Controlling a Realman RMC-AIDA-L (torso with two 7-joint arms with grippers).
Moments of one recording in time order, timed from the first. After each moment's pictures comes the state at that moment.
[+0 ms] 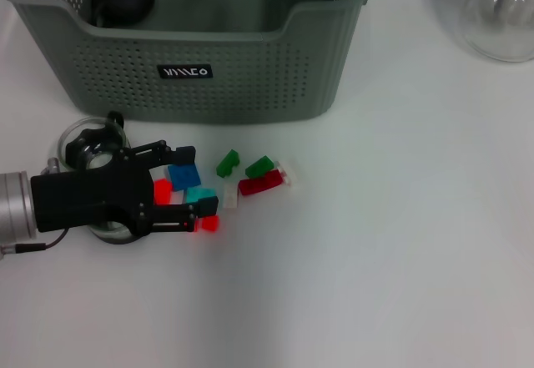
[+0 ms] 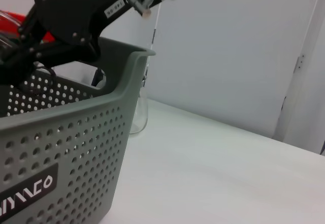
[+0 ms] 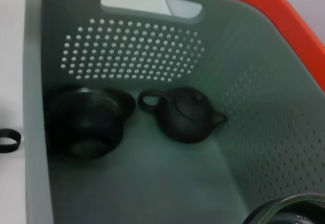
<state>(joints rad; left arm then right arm) -0.41 -2.08 0.55 0.54 2.09 1.67 -1.11 1.28 2.10 -1.24 -0.53 -2.48 -0.85 1.95</state>
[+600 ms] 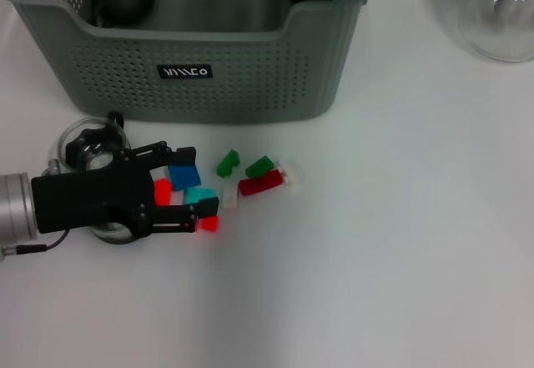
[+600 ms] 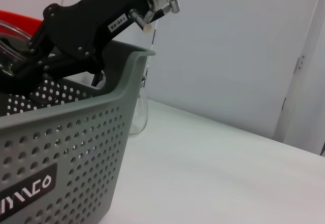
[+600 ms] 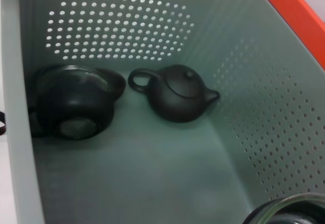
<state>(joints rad) -0.41 -2.08 0.55 0.54 2.09 1.67 -1.11 1.25 2.09 -1.24 -0.51 -2.48 -0.82 1.97</state>
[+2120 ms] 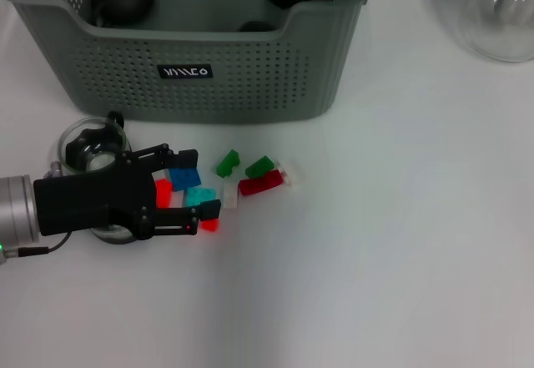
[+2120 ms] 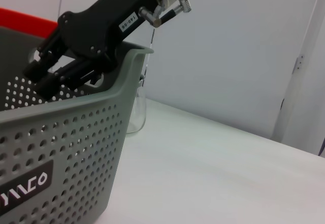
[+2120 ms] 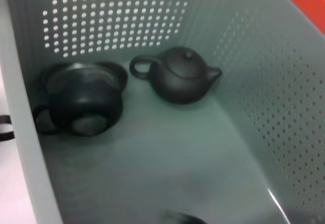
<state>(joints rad) -0.41 -2.09 0.55 0.54 2.09 1.67 -1.11 1.22 2.08 -1.24 -0.58 -2.52 -0.93 2.13</state>
